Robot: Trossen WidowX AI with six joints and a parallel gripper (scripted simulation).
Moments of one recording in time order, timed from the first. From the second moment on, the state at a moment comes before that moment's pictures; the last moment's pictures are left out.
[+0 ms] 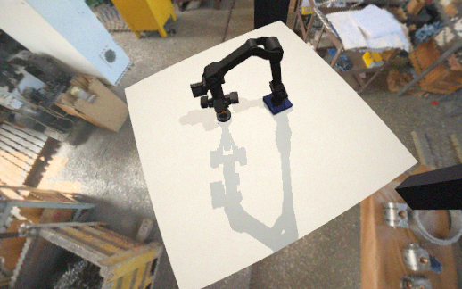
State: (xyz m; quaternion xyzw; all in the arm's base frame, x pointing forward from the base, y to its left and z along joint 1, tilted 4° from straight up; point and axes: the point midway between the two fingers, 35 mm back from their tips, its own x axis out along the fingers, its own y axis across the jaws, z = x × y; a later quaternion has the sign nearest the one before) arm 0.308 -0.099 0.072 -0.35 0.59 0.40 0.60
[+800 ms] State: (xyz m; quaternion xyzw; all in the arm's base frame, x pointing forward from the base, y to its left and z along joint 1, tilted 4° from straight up) arm 0.314 -0.100 0.072 -0.36 0.59 0.40 0.60
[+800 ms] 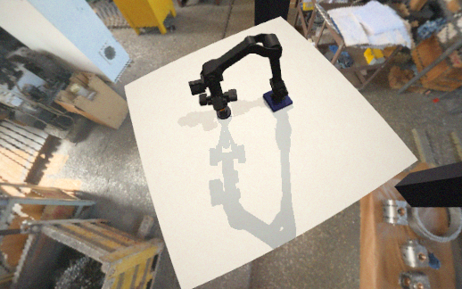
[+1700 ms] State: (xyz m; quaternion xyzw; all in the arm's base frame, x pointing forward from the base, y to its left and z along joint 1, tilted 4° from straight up) arm 0.307 -0.098 0.075 -0.41 0.56 0.44 0.57
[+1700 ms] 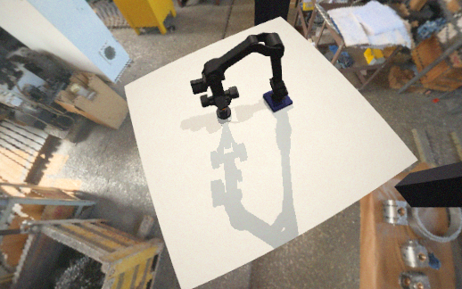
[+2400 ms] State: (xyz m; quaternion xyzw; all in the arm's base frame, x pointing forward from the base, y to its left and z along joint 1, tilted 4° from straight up) arm 0.308 -0.099 0.073 -0.41 0.55 0.46 0.56
